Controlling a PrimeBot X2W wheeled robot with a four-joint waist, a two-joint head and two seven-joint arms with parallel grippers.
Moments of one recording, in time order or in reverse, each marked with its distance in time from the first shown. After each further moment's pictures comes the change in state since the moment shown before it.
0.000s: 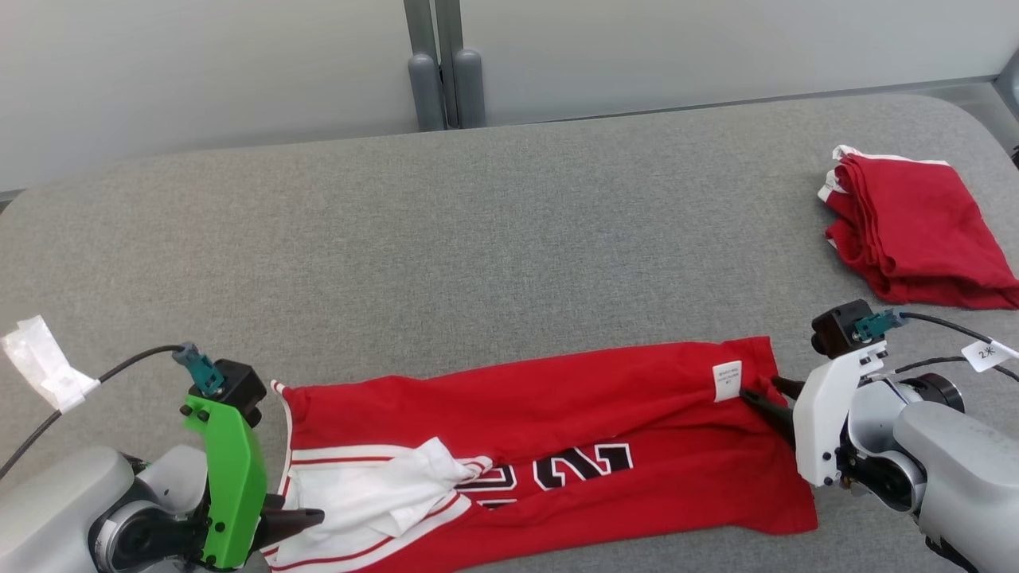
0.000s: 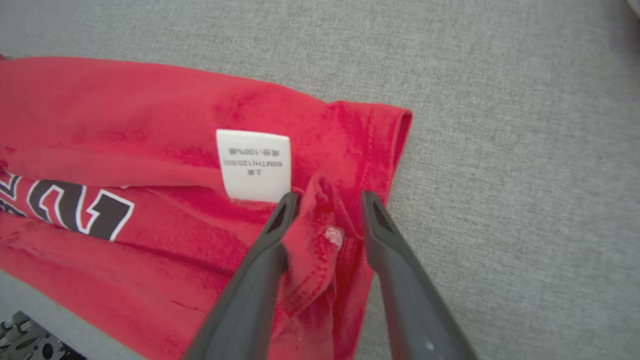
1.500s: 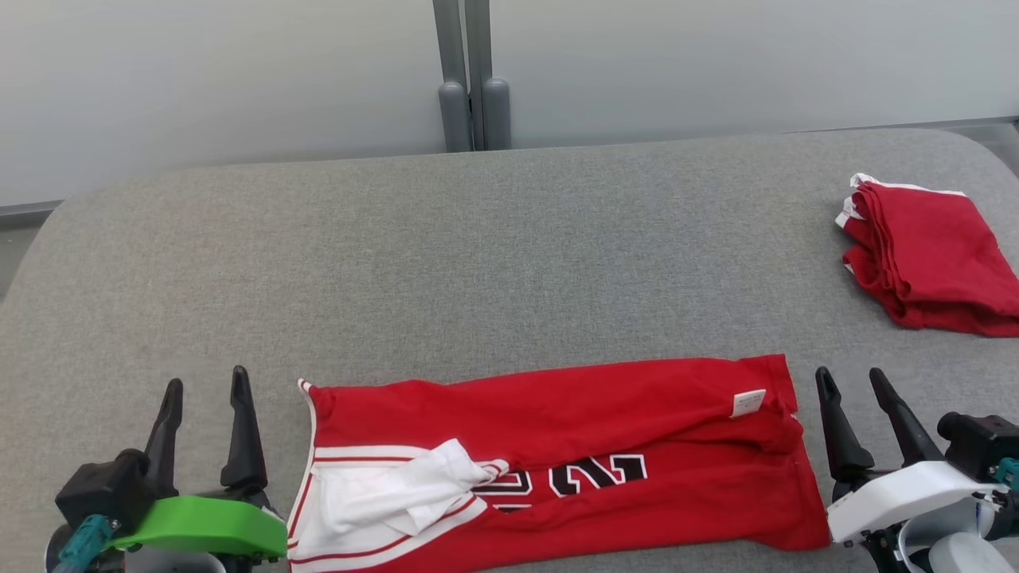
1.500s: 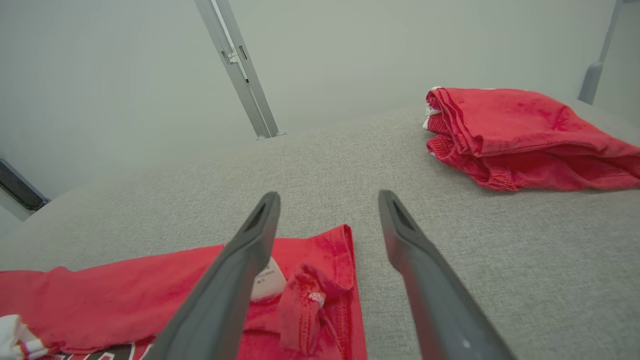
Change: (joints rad) left arm 0.672 -0.456 0.888 -0.131 0.739 0.338 -0.955; right arm 0.575 0.312 -0.904 -0.342 -0.543 0.000 -0.419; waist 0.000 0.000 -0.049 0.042
